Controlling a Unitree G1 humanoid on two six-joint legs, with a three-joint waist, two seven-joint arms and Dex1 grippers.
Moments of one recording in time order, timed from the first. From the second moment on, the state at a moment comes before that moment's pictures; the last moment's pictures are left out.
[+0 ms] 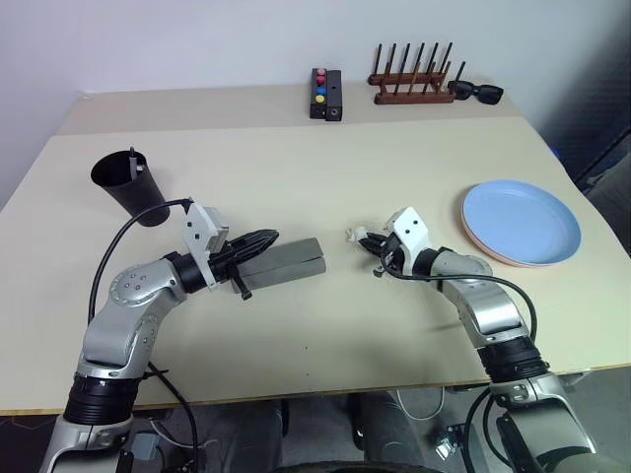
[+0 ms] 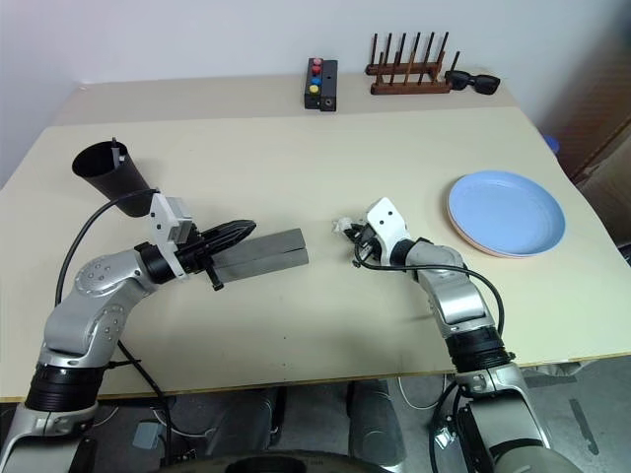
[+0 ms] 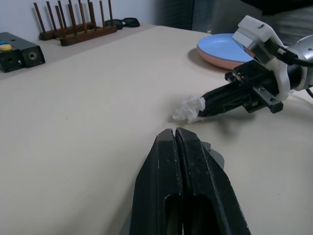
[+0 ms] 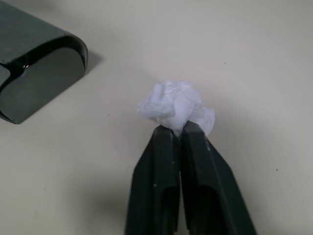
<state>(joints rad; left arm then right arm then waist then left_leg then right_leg) -0.23 0.53 0.05 -0.24 -0.47 0.34 -0.83 -0.42 -0.42 0.11 0.09 0.13 0.33 0.67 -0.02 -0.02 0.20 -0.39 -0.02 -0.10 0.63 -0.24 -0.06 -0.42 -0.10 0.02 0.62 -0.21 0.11</state>
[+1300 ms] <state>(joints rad) -0.33 0.42 -0.14 -0.24 -0.53 0.47 -0.95 0.05 -0.76 -0.29 -0.23 0.32 0.40 0.73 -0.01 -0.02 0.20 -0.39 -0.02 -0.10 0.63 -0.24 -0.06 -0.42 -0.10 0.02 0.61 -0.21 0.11</state>
